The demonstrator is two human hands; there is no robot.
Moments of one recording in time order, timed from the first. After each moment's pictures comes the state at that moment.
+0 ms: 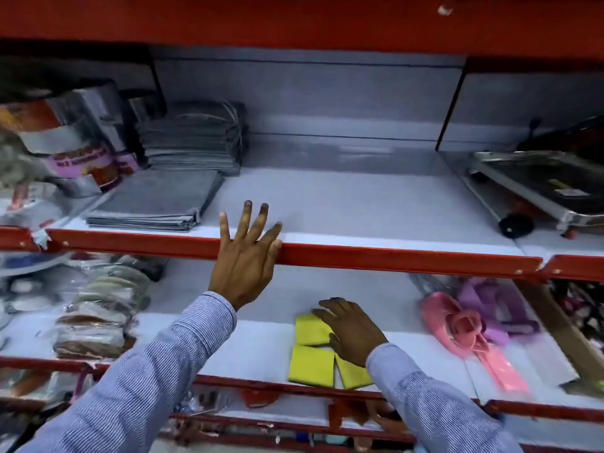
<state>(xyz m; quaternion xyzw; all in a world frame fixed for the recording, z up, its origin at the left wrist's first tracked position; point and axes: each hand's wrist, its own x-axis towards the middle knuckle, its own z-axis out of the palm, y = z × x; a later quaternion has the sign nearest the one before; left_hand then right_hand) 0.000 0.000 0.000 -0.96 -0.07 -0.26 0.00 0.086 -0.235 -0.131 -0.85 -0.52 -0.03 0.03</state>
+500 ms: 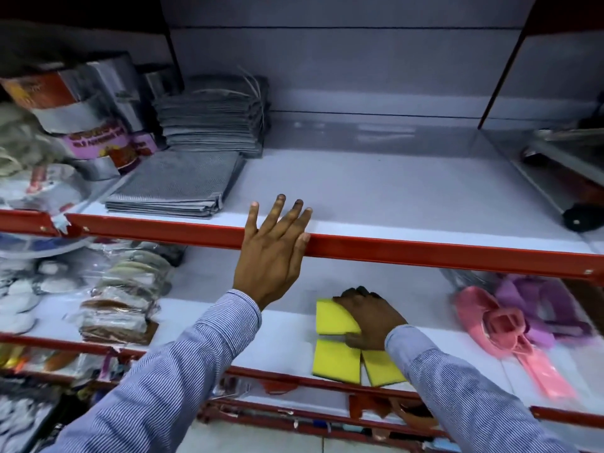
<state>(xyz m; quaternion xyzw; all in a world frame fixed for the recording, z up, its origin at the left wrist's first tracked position) 0.002 0.007 -0.014 -0.95 -0.06 -0.29 -0.03 0.111 -0.208 -0.137 -0.86 -0.50 0.10 0.00</state>
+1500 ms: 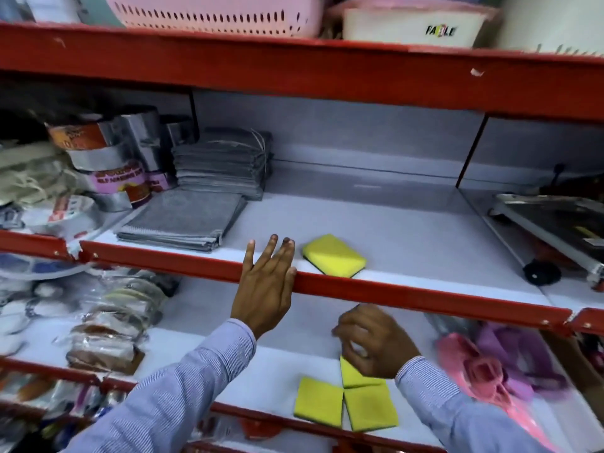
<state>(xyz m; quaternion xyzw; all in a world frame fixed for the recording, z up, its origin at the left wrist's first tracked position) 0.009 0.001 -0.009 -0.94 -0.08 -0.32 -0.05 0.092 -0.236 -0.038 -0.69 -0.63 -0.25 0.23</state>
